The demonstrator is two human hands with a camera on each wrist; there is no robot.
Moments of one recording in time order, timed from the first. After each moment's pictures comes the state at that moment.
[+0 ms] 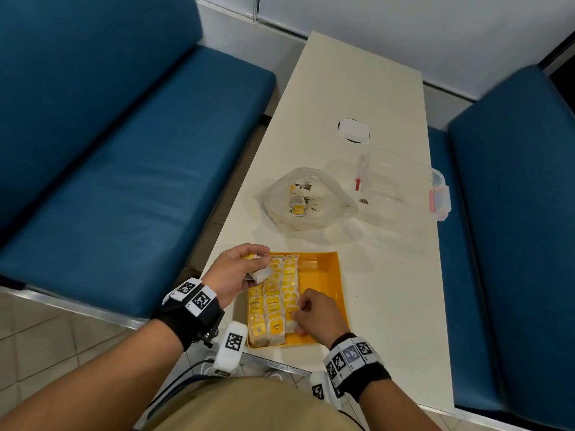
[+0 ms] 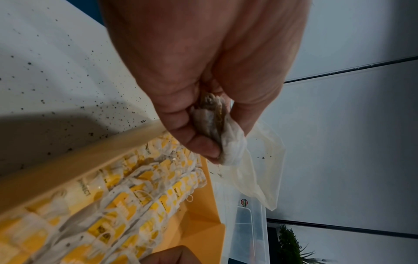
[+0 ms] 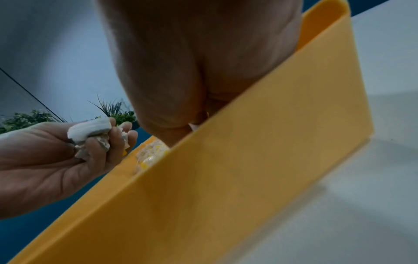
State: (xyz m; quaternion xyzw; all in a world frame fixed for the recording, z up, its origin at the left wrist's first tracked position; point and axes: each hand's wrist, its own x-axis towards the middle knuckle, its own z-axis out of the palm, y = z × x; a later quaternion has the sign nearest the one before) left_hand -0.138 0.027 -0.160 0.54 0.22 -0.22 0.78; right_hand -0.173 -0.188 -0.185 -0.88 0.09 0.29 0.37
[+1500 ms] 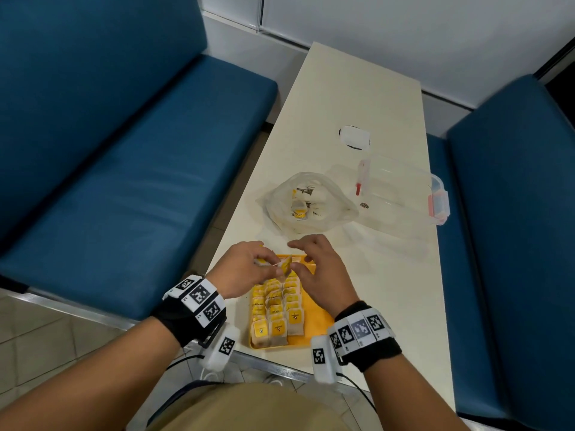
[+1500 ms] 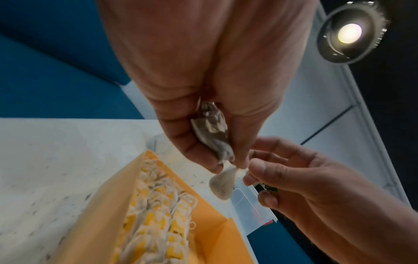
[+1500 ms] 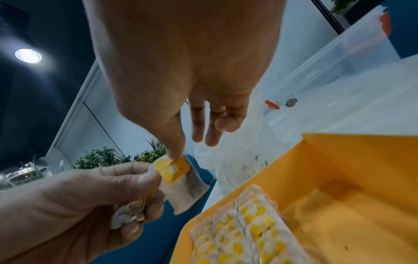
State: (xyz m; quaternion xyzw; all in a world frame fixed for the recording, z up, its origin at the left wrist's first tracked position) left_hand -0.133 0.032 -0.139 0.80 0.01 -0.16 0.57; right_hand -0.128 -0.167 -0.116 -0.92 -0.14 0.05 0.37
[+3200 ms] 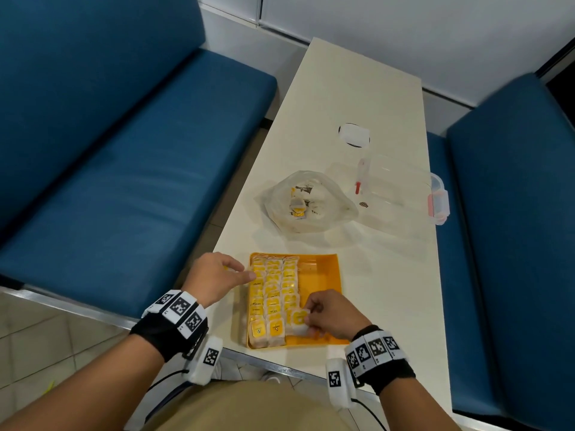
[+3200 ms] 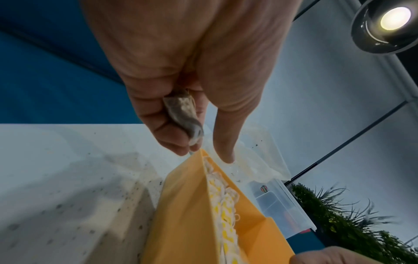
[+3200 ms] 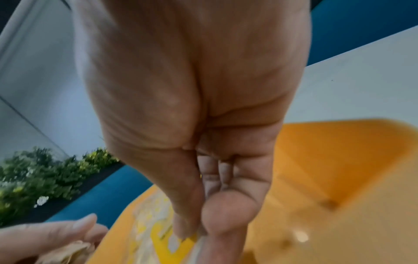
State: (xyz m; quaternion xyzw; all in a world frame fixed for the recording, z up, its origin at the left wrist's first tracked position) left_hand -0.148 0.066 -0.181 0.83 0.18 -0.14 0.50; right_hand -0.154 -0.210 -0.152 -0.85 0.01 0.41 0.34
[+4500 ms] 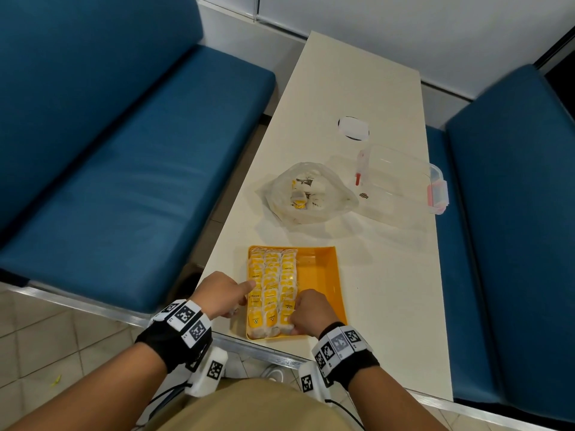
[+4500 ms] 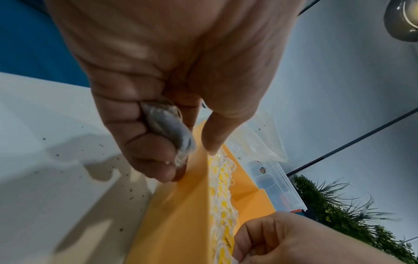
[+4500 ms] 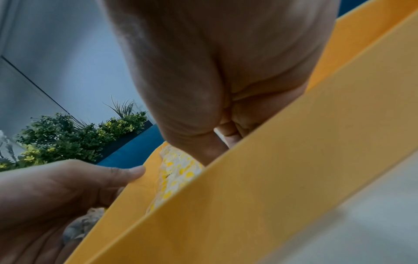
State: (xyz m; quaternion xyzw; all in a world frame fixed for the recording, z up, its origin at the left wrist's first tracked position) left_hand -0.180 0.051 -0.187 0.80 0.21 -0.30 0.48; right_hand -0.175 -0.161 -0.185 -0.90 0.09 0.38 0.20
